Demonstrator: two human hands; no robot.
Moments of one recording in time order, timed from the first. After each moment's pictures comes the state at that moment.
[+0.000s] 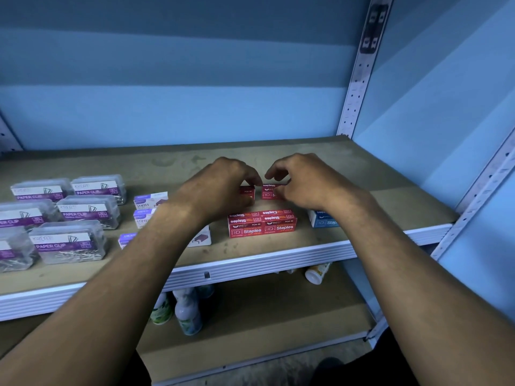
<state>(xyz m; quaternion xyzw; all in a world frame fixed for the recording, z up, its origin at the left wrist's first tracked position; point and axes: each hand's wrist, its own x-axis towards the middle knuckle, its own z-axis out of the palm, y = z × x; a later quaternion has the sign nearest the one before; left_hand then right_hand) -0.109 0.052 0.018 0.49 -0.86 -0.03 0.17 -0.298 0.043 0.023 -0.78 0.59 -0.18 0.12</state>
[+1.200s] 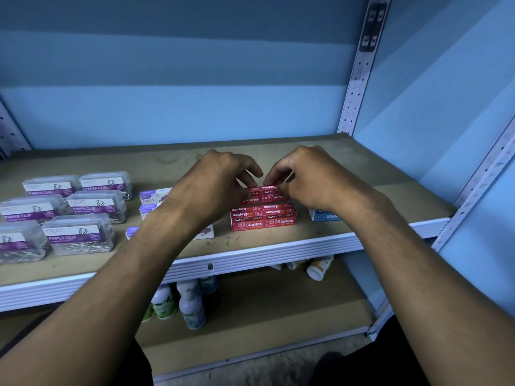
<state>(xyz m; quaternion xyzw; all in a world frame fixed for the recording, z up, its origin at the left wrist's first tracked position) -0.105 0.085 0.029 0.49 -0.83 -0.08 0.26 -0.297 0.079 0.039 -0.80 0.54 -0.22 0.13</state>
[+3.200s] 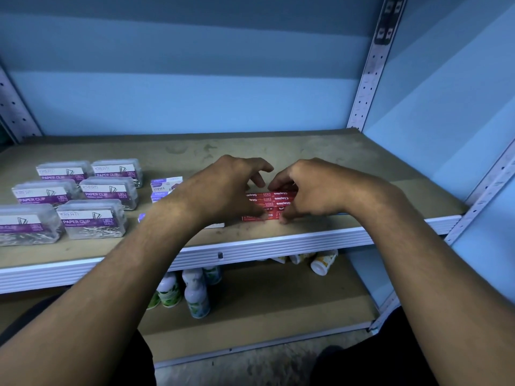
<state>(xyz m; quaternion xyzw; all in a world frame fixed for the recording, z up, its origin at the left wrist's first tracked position) -0.097 0.094 0.023 0.49 -0.84 -0.11 0.17 -0.280 0.093 0.044 -0.81 0.57 -0.02 0.15</state>
